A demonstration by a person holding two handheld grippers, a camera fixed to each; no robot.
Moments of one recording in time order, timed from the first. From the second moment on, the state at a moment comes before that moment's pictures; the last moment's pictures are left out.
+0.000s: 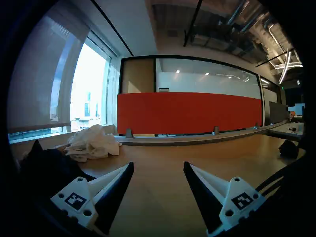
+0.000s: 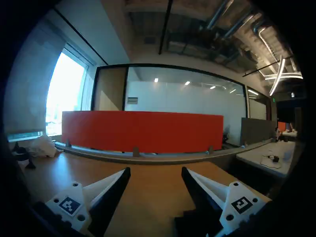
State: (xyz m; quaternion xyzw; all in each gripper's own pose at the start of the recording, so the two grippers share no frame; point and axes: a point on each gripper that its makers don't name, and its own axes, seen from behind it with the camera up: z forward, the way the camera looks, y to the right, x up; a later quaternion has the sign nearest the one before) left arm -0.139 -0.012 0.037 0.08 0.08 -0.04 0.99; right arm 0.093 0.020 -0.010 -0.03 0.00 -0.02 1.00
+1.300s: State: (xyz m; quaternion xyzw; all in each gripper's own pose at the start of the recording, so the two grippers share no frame) left arm -0.139 -0.013 0.037 0.08 0.08 -0.04 0.99; right arm 0.010 0.010 -0.004 -0.01 0.00 0.02 1.00
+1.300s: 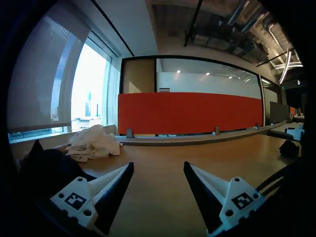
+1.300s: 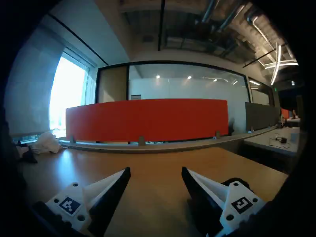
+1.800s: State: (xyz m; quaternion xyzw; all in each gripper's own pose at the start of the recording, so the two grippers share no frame) left arm -0.140 -0.013 0.037 0.08 0.08 -0.04 0.99; right arm 0.004 0.002 -0.003 0.00 0.00 0.00 1.00
